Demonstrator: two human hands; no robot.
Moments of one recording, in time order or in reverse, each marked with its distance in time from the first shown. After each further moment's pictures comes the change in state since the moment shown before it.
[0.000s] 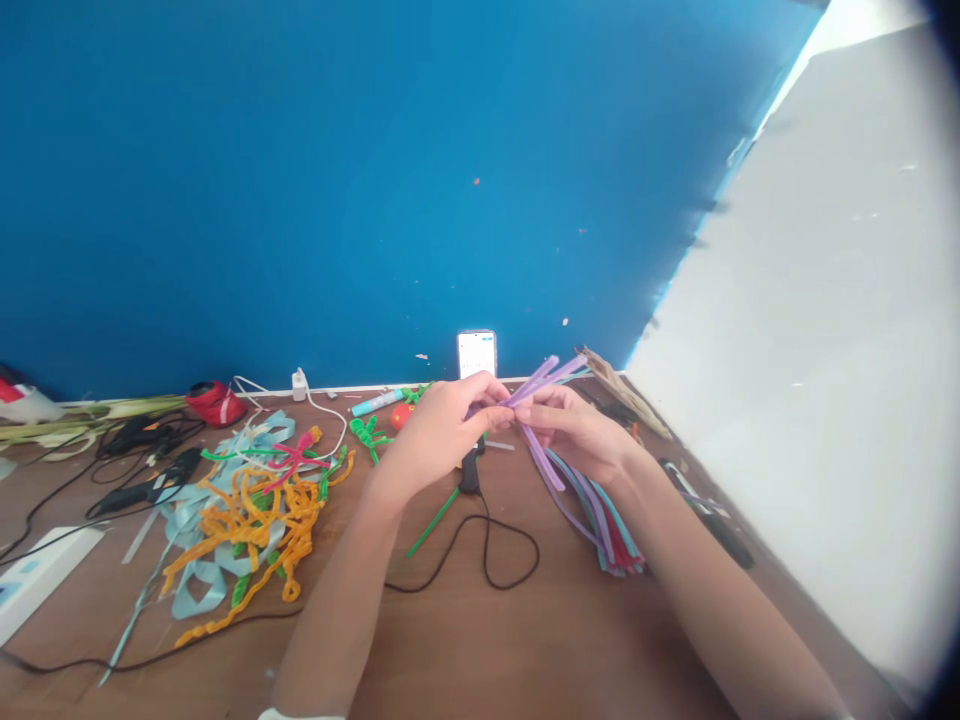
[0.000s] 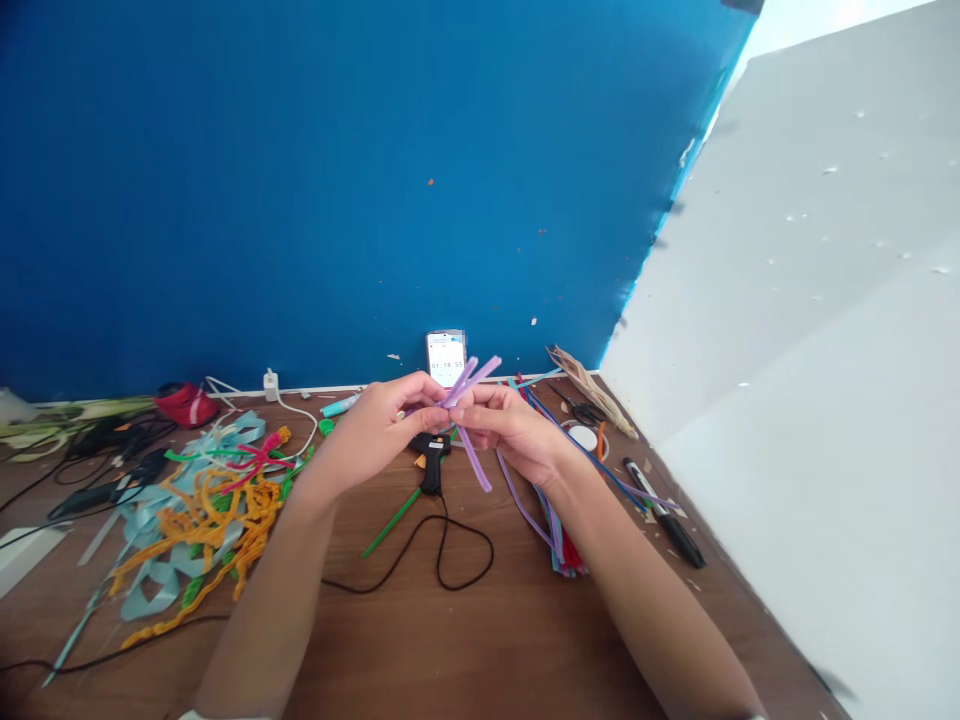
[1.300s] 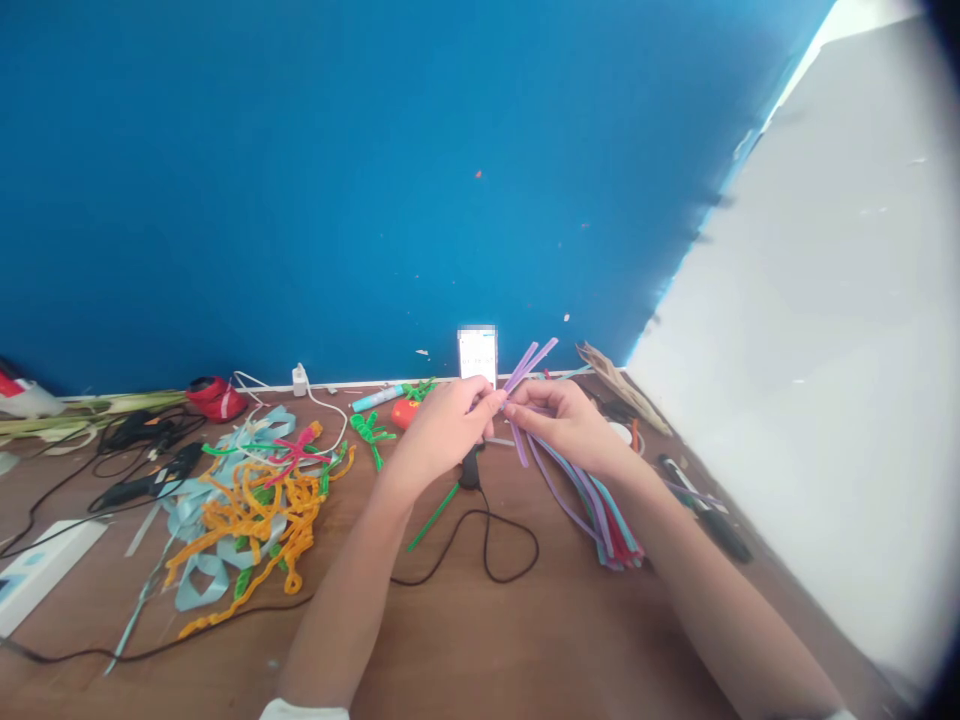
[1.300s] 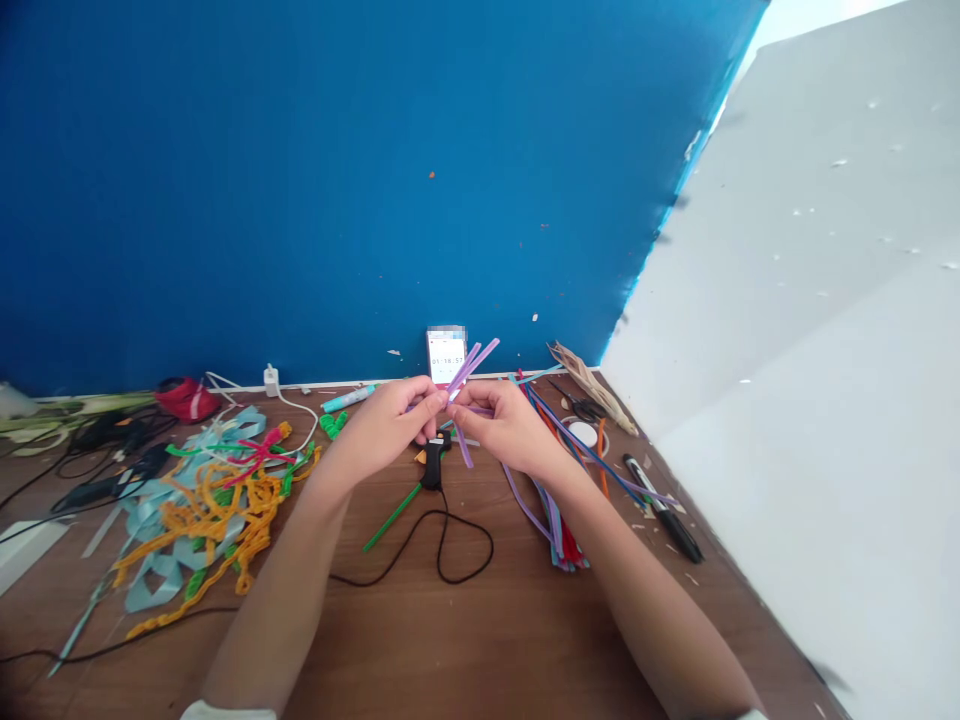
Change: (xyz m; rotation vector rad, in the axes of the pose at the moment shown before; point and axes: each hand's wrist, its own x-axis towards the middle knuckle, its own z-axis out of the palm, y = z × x) left_hand 0.006 -0.008 0.007 0.168 0.023 -0.147; right_hand -0.003 -0.003 0.008 -0.656 0.063 -0.224
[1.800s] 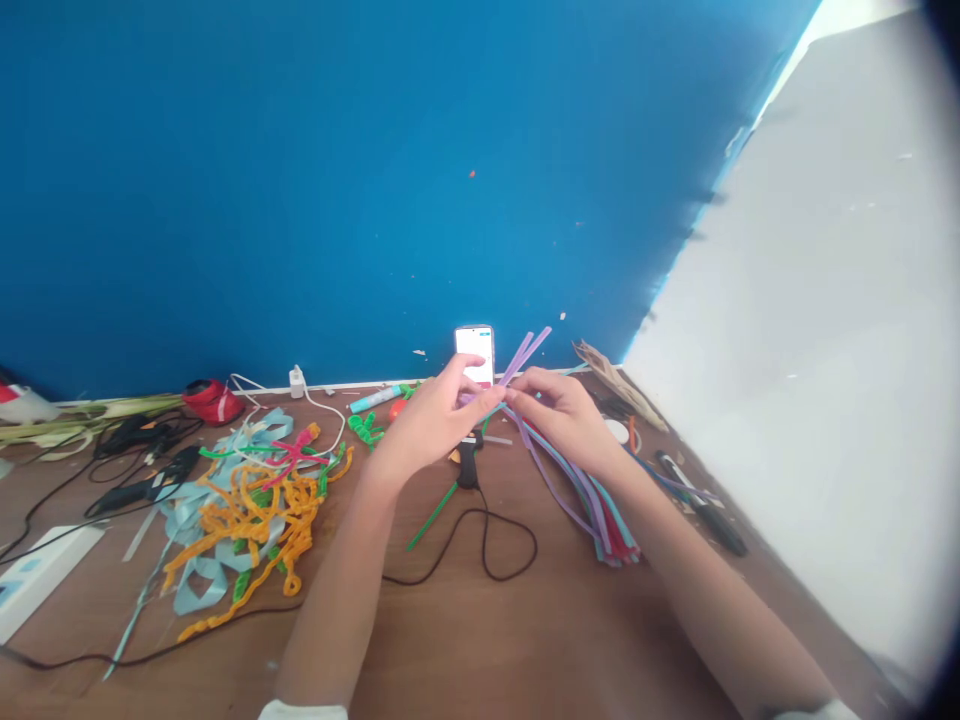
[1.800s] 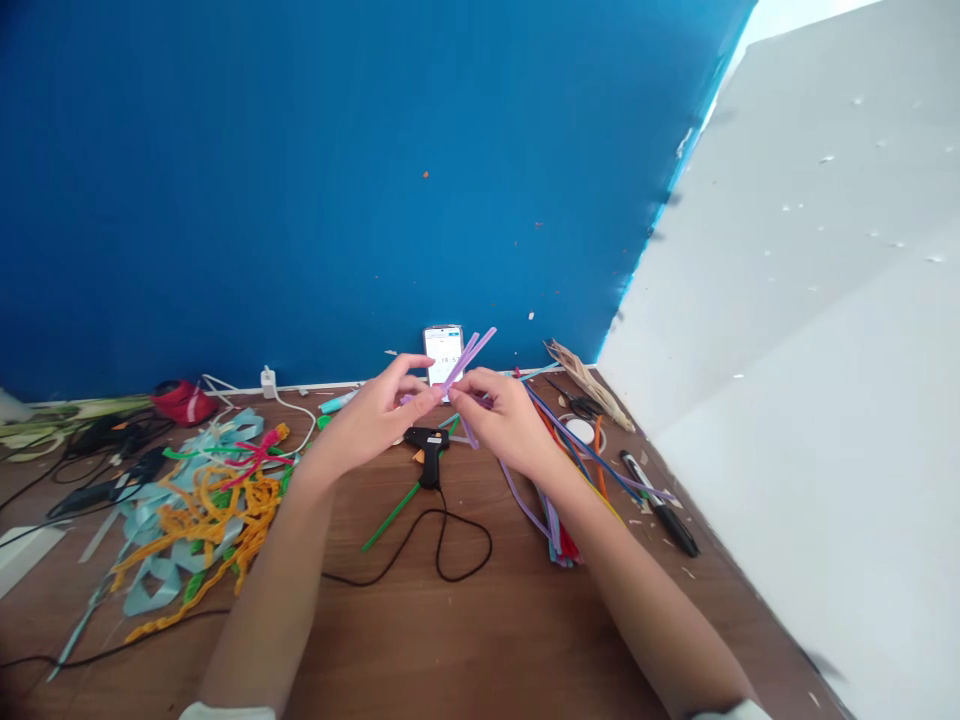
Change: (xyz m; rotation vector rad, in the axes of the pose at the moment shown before) left_hand -0.001 -0.010 -0.009 -0.152 0.012 0.026; right_hand 0.003 0.007 0.001 -0.159 0.208 -0.146
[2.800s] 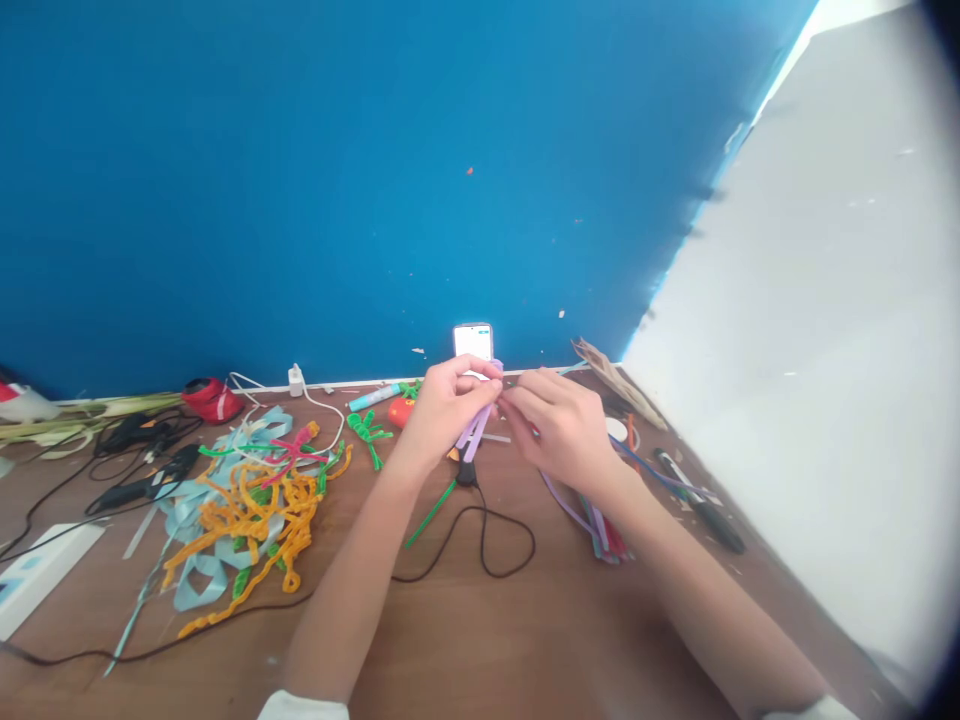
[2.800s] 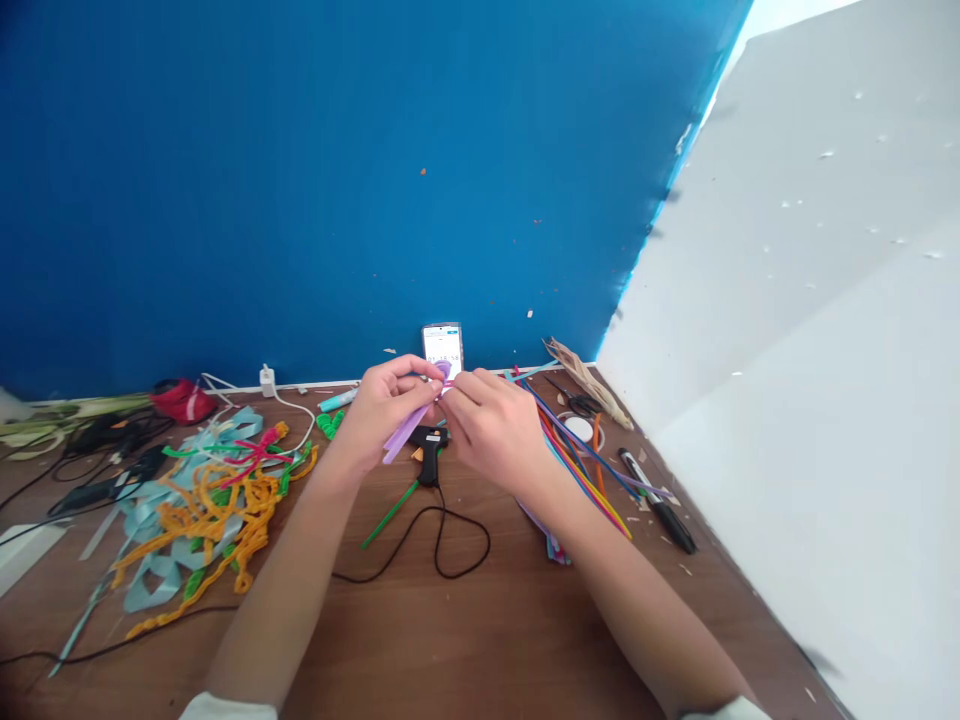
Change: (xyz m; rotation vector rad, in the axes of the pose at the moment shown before) left_hand 0.012 -0.001 0.023 -0.532 0.095 -0.044; right_hand -0.012 -0.009 0.007 -0.689 0.108 -0.421
